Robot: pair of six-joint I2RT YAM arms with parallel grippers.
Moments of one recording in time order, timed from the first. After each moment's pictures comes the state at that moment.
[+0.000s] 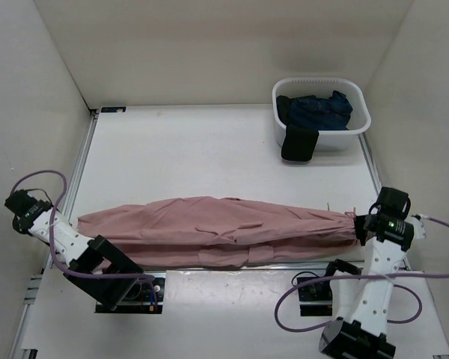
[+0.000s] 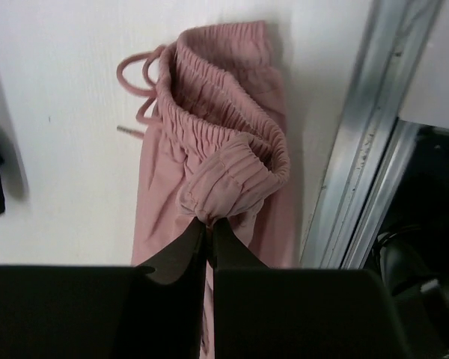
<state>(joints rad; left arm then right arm) 0.93 1.14 0.89 -0.79 -0.10 -0.01 -0.41 0.72 0.80 -1.15 0.16 1.01</state>
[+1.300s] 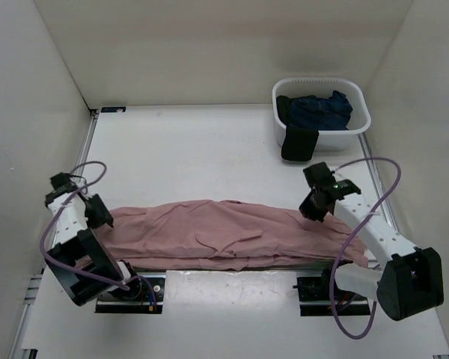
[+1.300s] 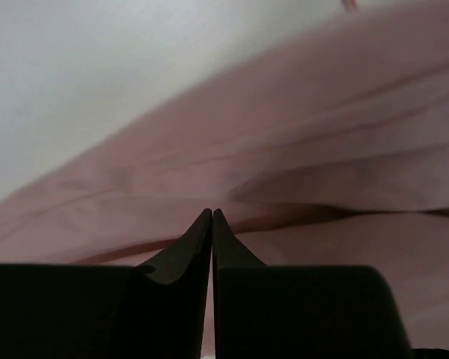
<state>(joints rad) 0.62 1.24 0.86 -0.92 0.06 0.00 0.35 1.15 0.84 -0.88 0.22 0.92</state>
